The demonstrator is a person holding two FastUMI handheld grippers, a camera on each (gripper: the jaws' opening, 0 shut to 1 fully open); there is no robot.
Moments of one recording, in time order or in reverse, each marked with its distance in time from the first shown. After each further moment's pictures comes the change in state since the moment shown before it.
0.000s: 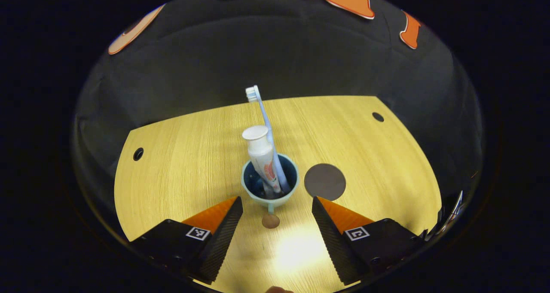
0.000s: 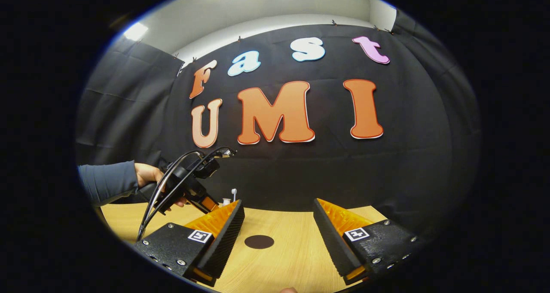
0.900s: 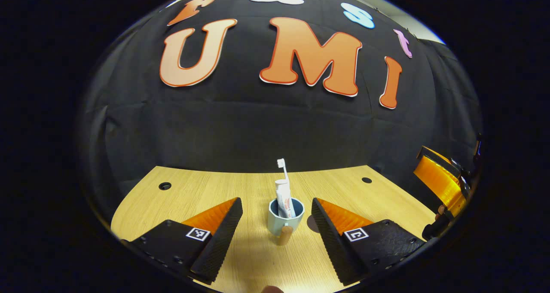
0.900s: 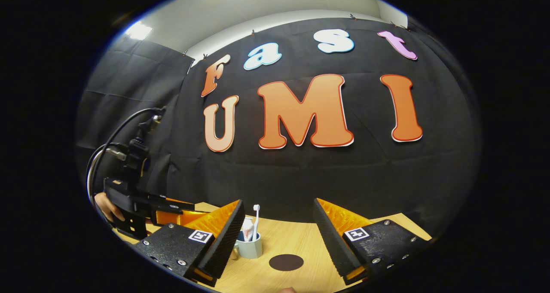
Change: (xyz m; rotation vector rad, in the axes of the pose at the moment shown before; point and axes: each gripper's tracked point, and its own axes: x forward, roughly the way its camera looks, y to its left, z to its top) left arm -0.120 0.042 0.011 -0.053 -0.633 0.011; right arm 0.087 0.089 0.006 -0.007 -0.015 0.109
